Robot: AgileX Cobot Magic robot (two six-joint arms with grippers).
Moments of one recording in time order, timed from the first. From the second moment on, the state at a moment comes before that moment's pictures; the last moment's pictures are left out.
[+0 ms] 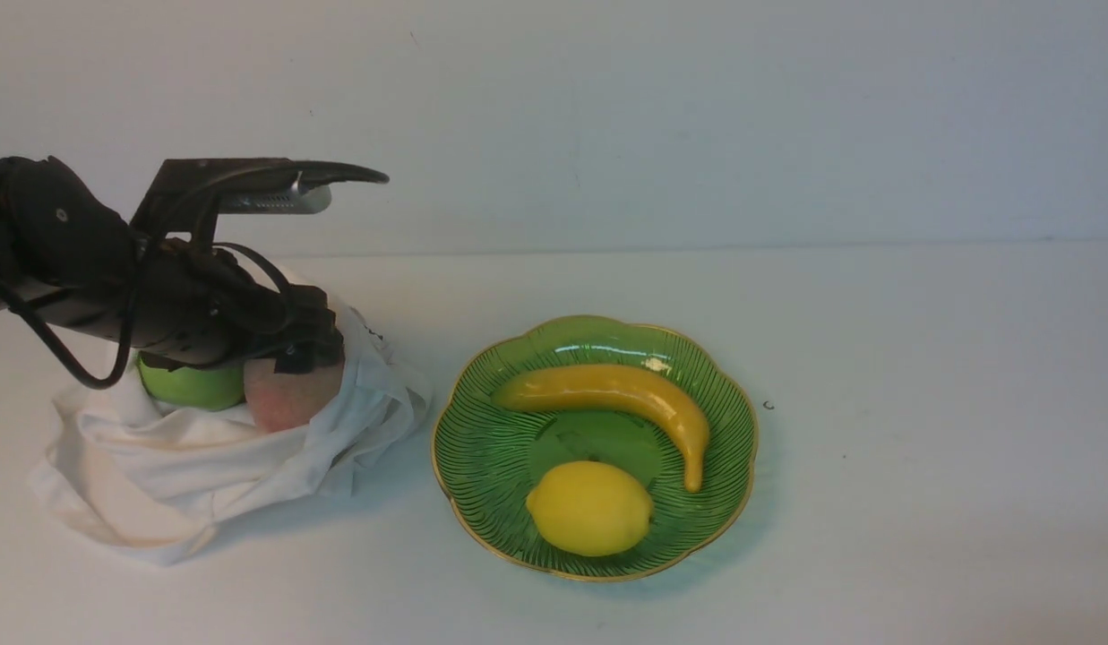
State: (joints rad) right arm 0.00 -0.01 0.02 0.00 0.39 -0.12; left arm -0.07 1.61 -1.06 -0.34 0.52 0.30
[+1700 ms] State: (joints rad) right arm 0.00 -0.01 0.02 0.00 0.39 -0.12; left arm -0.29 1.35 -1.08 -0.70 0.62 0.55
